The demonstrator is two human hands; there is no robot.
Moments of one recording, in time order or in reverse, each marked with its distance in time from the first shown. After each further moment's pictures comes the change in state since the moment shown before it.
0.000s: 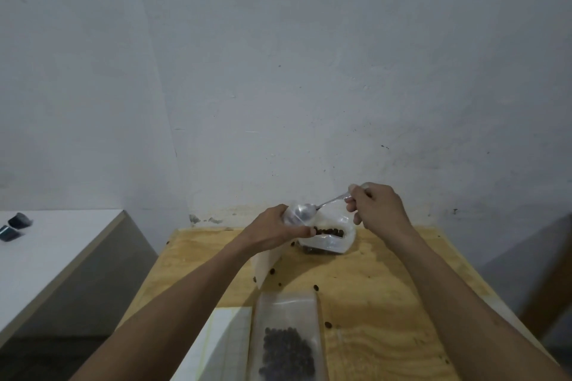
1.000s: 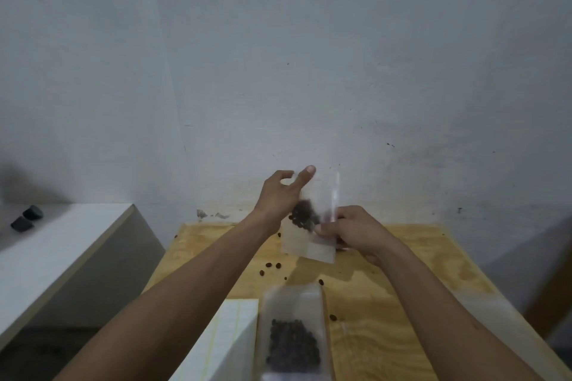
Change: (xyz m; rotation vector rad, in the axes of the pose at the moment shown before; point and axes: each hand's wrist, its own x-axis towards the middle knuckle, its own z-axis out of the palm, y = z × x) left_hand -0.010 0.055 -0.014 -0.608 0.276 -0.058; right_hand -0.027 0.000 0.033 0.174 -0.479 0.154
